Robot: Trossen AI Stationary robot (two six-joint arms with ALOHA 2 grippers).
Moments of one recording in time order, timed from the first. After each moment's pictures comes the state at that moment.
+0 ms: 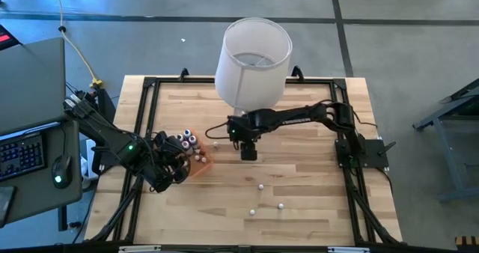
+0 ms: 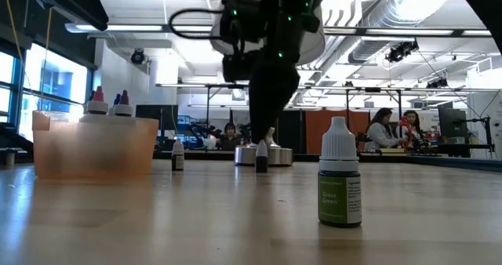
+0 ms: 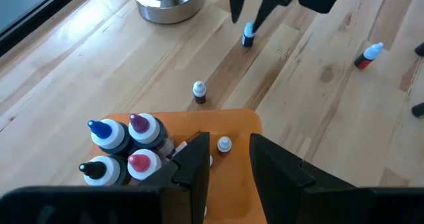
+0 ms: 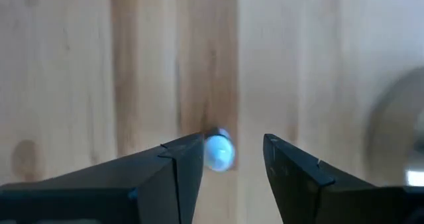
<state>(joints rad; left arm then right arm) -0.67 1.16 1.04 -1.10 -0.74 -1.15 -0.09 2.08 1.60 -0.77 -0.03 -0.05</state>
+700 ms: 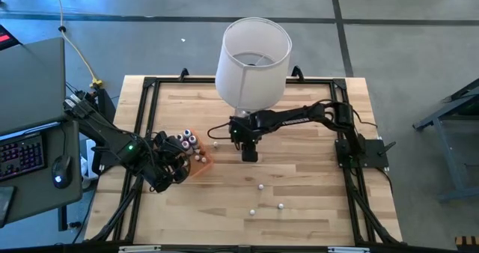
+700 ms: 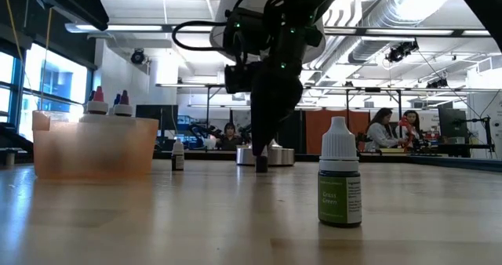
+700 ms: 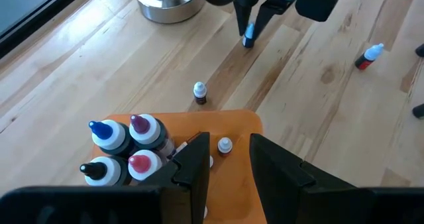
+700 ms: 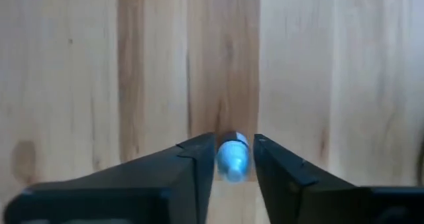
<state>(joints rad) -0.67 1.16 1.04 -1.10 -0.74 -1.15 -0.10 2.08 1.52 -0.67 -0.10 -0.05</state>
